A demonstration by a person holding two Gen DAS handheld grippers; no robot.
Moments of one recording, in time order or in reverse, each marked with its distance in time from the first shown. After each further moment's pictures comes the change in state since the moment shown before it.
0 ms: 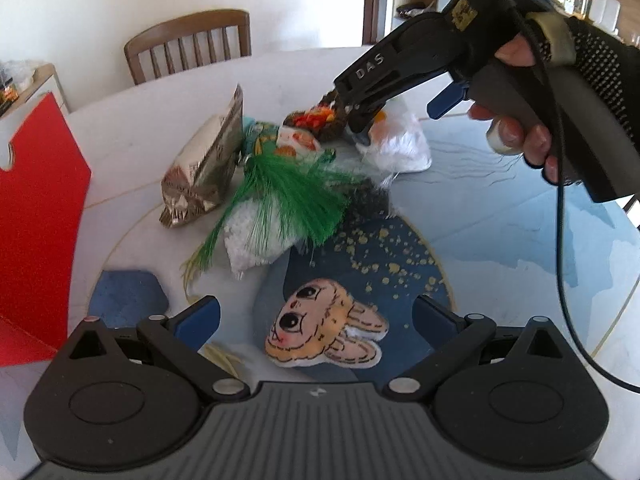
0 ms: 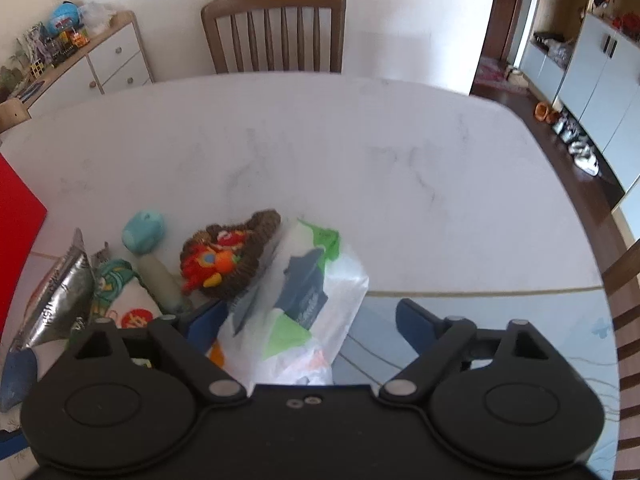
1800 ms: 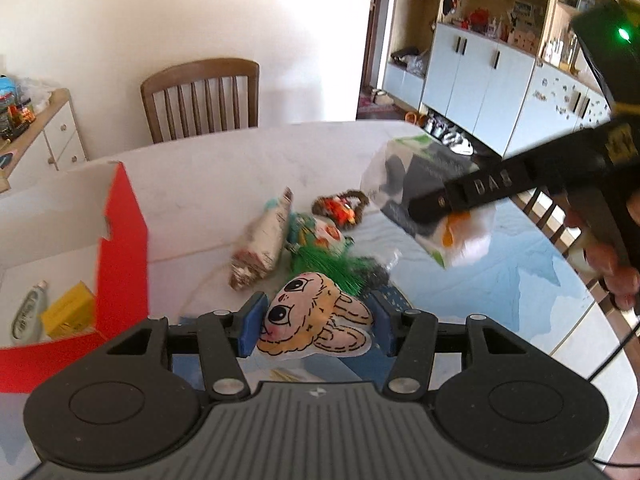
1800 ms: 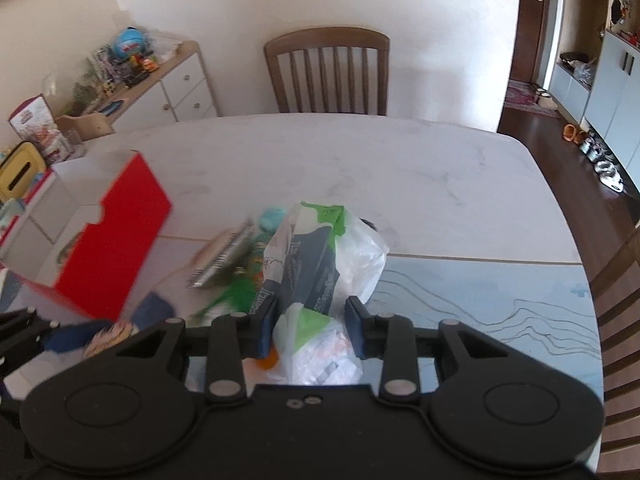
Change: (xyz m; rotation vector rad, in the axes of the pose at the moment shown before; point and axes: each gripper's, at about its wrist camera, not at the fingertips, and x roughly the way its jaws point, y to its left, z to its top) left arm -0.104 0.052 0.032 -0.041 -0.135 -0.061; right arm -0.140 0.042 -0.036 -0.032 -0.094 0.134
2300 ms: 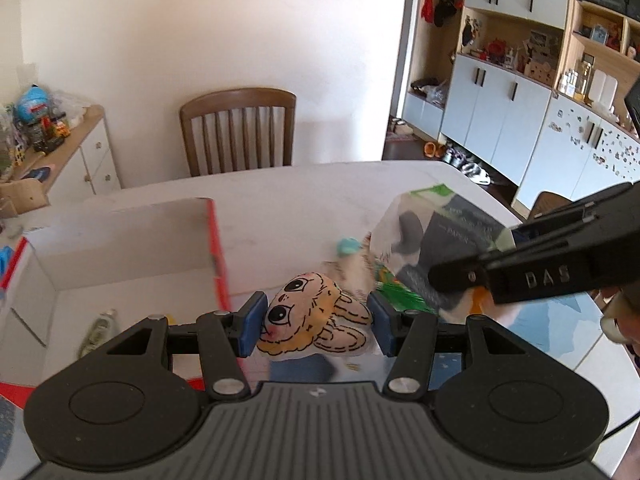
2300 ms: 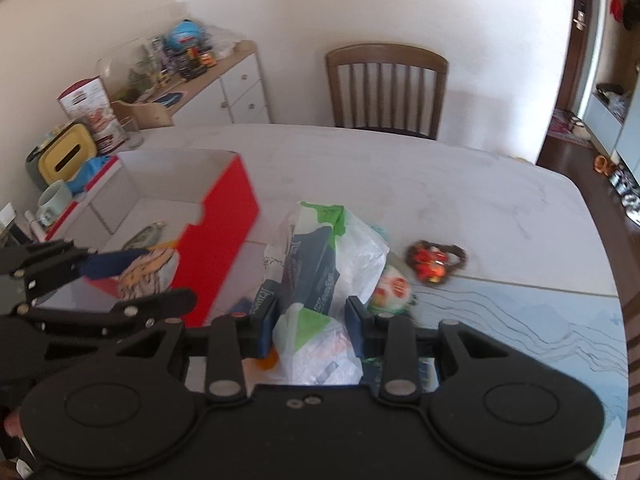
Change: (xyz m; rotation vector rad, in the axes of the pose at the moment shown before) left arm -0.043 0.080 0.016 -0.025 -0.079 0.040; right arm -0.015 0.095 0.012 -0.099 -0.013 0.067
